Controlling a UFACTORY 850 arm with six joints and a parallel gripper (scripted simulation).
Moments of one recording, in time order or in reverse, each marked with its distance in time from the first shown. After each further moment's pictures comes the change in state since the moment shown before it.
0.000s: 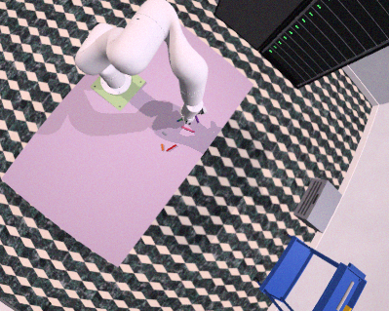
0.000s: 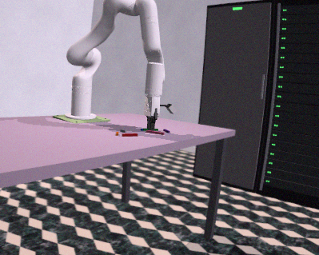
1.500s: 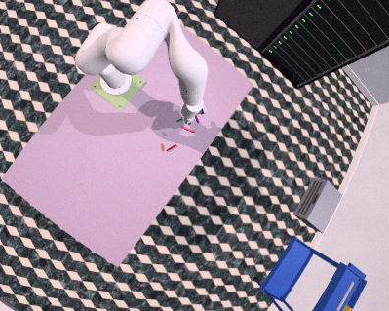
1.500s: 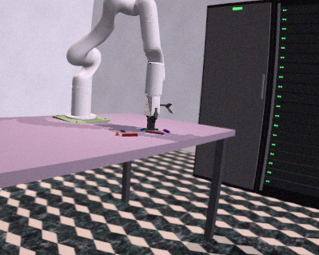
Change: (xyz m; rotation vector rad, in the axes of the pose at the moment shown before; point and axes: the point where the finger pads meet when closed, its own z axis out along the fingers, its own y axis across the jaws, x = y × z) arm 0.000 0.000 -0.002 0.000 0.000 0.000
